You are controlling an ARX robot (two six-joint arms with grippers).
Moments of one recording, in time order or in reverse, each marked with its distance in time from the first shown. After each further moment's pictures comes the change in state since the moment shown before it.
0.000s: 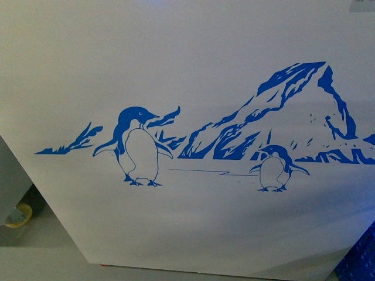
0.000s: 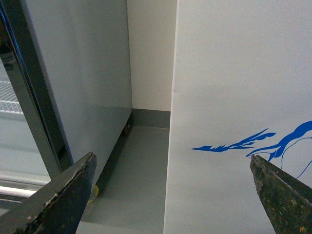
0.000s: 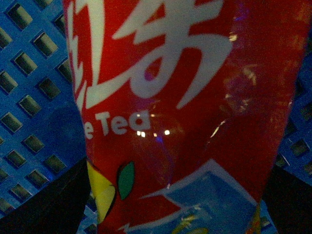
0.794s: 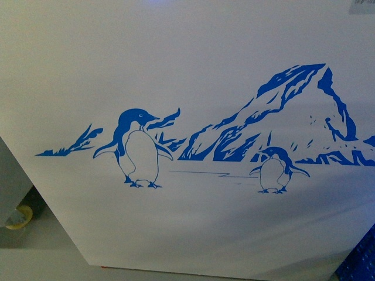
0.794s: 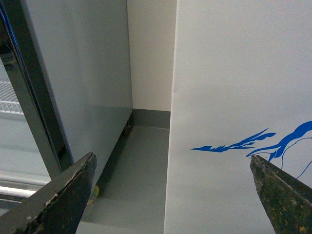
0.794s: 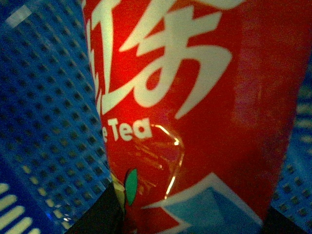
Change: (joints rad) left arm 0.000 0.000 0.000 0.000 0.000 0.000; right arm 0.000 -0.363 -0.280 0.150 -0.110 -0.036
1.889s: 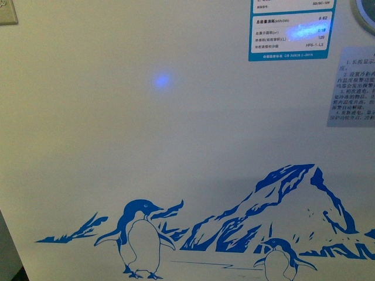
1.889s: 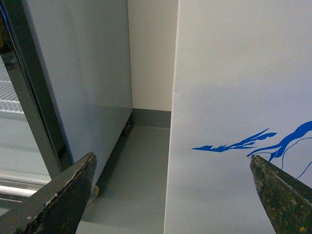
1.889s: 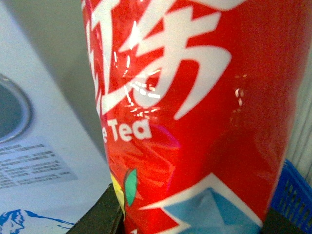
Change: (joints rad) left arm 0.000 0.000 0.000 0.000 0.000 0.000; right arm 0.224 -2.103 -0.354 -0.800 -0.232 0.164
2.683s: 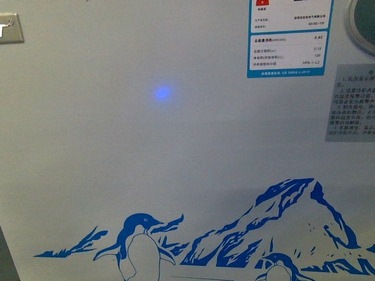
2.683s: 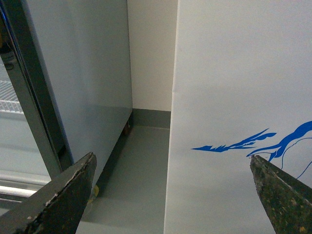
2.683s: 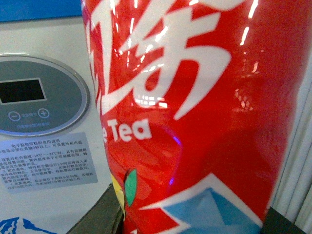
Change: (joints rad) left arm 0.000 0.000 0.000 0.000 0.000 0.000; right arm 0.666 -0.180 -0.129 0.120 0.793 -0.177
